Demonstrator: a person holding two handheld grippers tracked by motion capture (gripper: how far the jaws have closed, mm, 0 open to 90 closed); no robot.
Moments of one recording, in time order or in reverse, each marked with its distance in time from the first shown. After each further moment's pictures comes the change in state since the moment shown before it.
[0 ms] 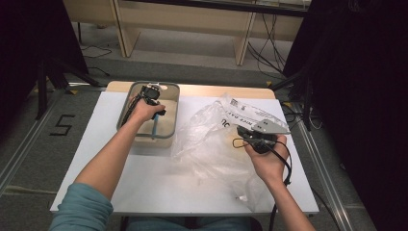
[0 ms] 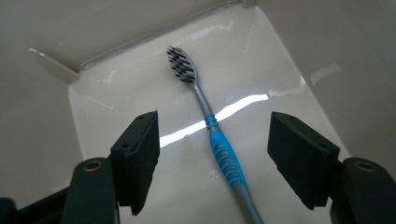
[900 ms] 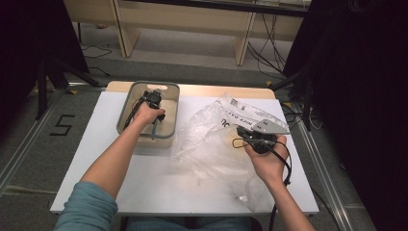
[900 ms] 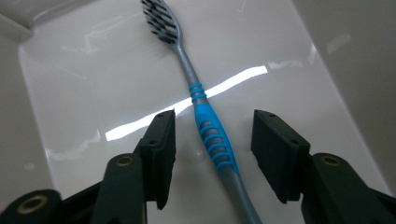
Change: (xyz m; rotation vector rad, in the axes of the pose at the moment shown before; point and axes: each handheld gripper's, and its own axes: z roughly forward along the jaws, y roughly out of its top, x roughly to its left) left arm -0.002 -0.007 0.018 0.119 -0.036 -0.036; right arm 0.000 0.000 0.000 -0.002 0.002 0.000
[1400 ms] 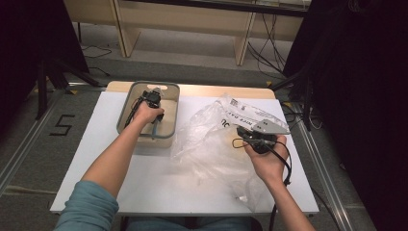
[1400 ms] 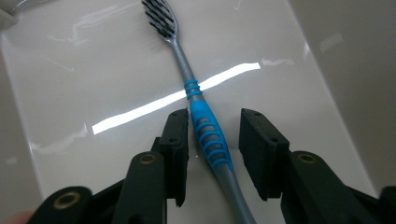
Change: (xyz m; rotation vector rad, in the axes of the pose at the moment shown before) left arm 0.002 0.001 0.000 0.015 -0.039 -0.026; right arm 0.000 0.000 0.000 0.000 0.001 -0.001
